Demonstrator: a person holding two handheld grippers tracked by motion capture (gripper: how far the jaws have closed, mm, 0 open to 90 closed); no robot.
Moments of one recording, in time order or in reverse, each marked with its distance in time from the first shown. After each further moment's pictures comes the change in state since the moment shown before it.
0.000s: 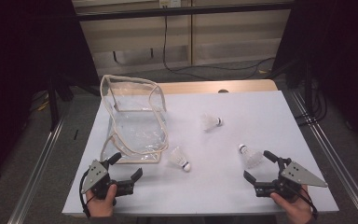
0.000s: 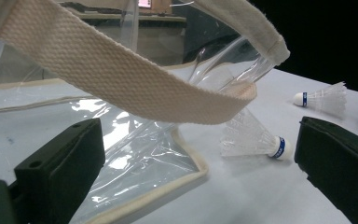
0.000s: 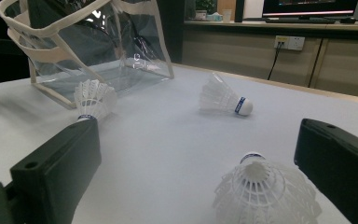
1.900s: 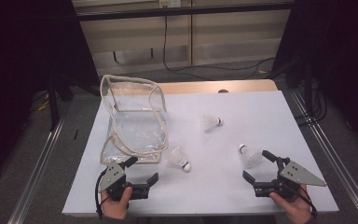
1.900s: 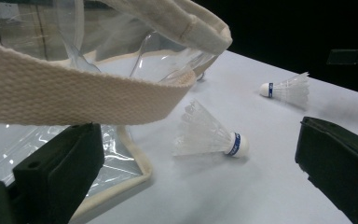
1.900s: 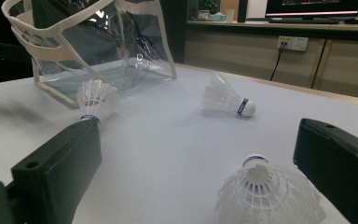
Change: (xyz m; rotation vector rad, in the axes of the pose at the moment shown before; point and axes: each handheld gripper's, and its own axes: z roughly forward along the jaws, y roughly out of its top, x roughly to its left) left arm -0.034 0.002 0.022 0.066 -0.090 -0.013; right arm 0.002 0.002 0.003 0.003 0.017 0.002
